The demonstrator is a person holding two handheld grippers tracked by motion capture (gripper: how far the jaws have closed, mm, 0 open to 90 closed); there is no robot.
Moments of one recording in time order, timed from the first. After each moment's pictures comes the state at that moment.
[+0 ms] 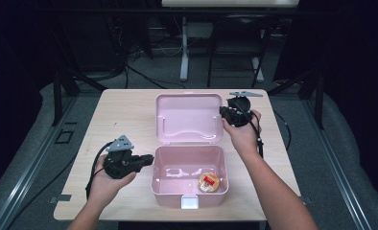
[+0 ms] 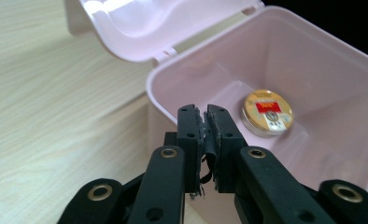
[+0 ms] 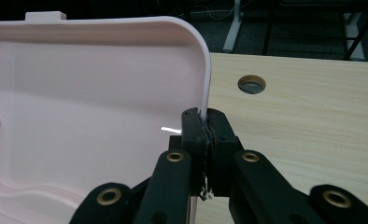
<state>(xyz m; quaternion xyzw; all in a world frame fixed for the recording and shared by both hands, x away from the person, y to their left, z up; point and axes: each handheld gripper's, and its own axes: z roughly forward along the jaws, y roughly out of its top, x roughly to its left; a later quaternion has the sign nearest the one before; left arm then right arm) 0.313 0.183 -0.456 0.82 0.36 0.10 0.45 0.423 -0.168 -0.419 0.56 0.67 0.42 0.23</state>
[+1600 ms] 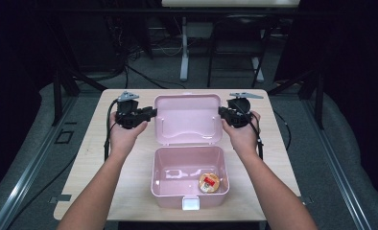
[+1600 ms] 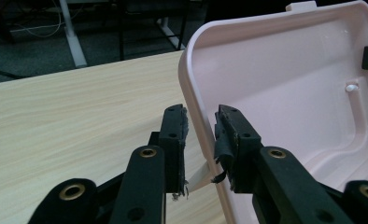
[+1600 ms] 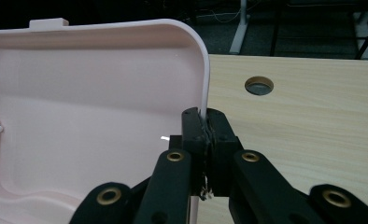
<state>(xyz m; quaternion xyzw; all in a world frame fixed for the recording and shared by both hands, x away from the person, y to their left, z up) 0.432 0.165 -0.427 0.73 0.45 0.18 0.47 0.423 -0.168 -0.424 0.56 0.67 0.43 0.22</state>
